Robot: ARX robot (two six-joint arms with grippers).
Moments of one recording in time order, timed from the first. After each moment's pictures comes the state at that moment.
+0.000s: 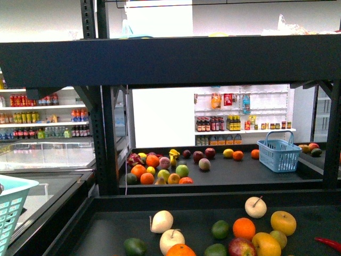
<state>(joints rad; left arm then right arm) 0.45 1.87 1.34 0.45 0.67 -1.16 0.00 0.00 0.02 0.00 0.00 0.00</state>
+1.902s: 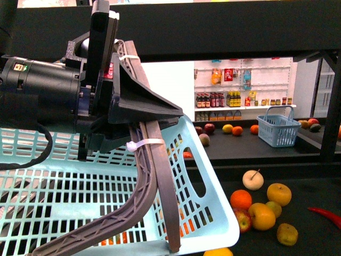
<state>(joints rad) -0.27 1.61 1.09 0.19 0.97 -0.55 0.03 0.38 0.14 -0.12 0.35 0.00</state>
